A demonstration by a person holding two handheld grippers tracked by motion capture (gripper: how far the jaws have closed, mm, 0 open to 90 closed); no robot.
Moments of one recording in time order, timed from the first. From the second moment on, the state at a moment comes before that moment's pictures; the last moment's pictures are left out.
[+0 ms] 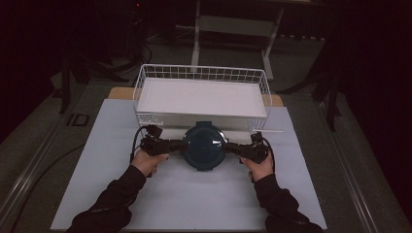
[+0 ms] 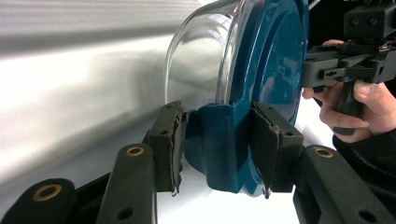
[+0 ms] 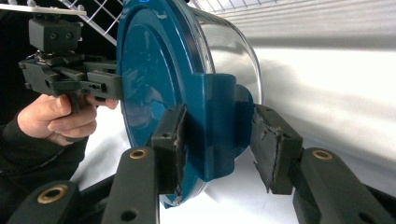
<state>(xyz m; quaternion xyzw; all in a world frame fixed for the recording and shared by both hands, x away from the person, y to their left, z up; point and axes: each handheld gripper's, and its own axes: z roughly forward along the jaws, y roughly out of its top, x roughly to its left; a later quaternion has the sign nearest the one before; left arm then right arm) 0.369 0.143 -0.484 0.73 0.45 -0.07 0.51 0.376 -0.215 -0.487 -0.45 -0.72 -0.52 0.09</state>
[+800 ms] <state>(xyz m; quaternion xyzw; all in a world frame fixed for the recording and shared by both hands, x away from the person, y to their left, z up) 0.393 0.144 -0.503 0.71 0.47 -0.04 0.52 0.397 -0.206 -0.504 -0.47 -0.71 -0.52 0.05</state>
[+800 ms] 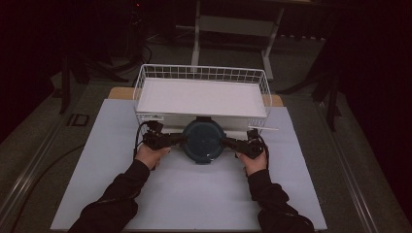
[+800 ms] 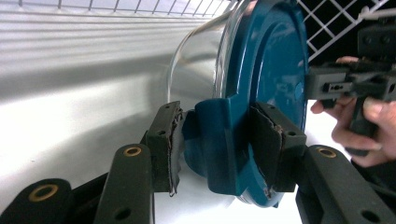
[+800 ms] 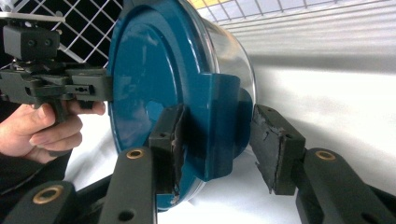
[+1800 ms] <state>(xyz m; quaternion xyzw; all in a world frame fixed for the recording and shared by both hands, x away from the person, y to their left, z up) 0.369 0.138 -0.489 0.74 0.42 0.00 0.52 0.381 -0.192 -0.485 -0.47 -0.72 -0.51 -0.04</state>
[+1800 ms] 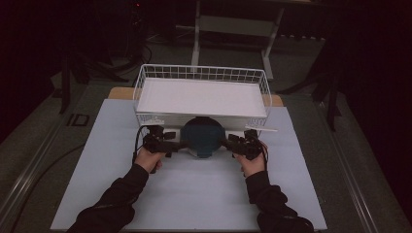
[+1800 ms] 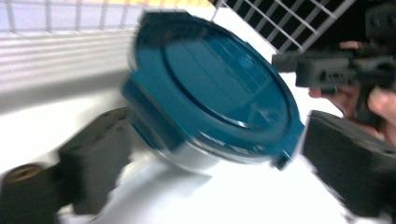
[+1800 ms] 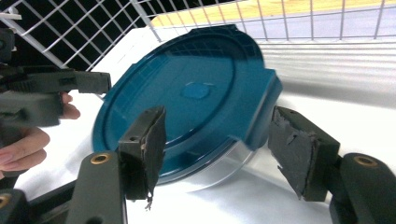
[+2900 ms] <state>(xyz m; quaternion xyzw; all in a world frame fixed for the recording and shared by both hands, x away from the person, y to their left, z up) 0.290 0.146 -0.489 0.76 0.37 0.02 0.53 0.325 -0.147 -0.498 -0.41 -0.78 -0.47 0.02</state>
